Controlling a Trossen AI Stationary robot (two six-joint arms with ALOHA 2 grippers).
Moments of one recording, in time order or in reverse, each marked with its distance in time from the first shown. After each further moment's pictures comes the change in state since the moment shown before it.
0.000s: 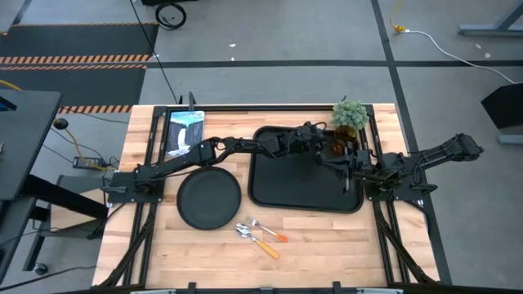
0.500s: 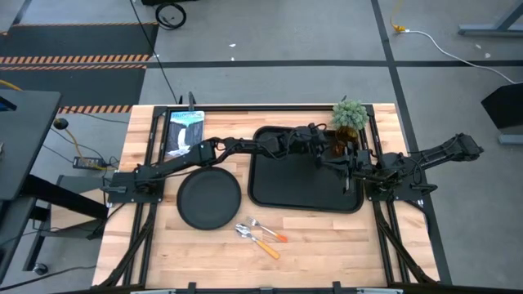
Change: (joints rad) left arm -0.003 -0.002 0.001 0.051 0.109 0.017; right arm 0.000 0.000 0.000 0.000 0.000 0.000
